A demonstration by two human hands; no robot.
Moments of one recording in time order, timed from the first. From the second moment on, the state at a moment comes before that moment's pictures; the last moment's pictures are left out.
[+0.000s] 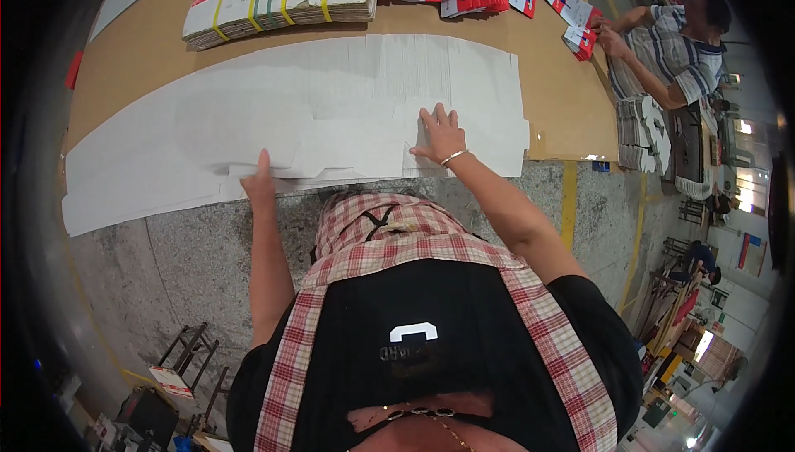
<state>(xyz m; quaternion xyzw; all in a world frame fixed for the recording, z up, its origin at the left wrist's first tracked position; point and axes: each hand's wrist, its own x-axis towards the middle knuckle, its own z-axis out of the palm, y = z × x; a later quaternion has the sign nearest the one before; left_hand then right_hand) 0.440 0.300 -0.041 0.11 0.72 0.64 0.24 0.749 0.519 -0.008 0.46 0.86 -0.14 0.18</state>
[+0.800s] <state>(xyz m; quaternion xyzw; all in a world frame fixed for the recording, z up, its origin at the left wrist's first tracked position) 0.440 0.298 -0.063 0.21 0.74 0.58 0.27 0.779 0.526 -0.021 0.48 0.86 -0.12 0.16</state>
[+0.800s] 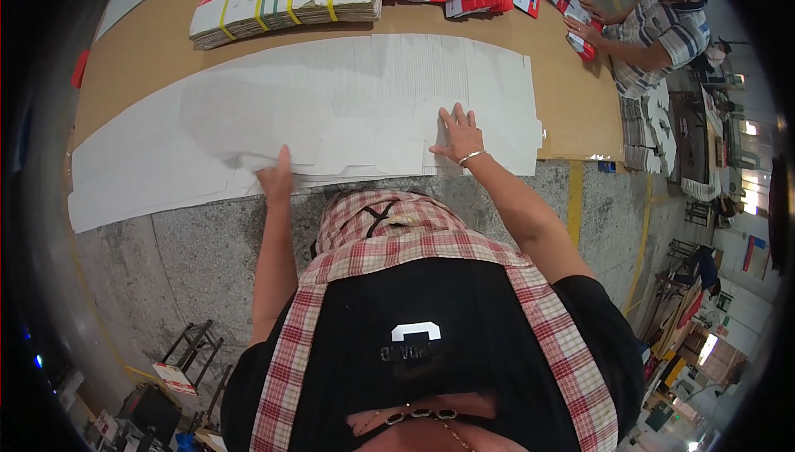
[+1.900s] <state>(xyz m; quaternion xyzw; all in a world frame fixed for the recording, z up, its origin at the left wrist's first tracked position) 0.443 0.287 -0.023 0.49 0.77 0.36 0.19 0.824 0.547 -0.023 0.50 0.85 -0.13 0.15</state>
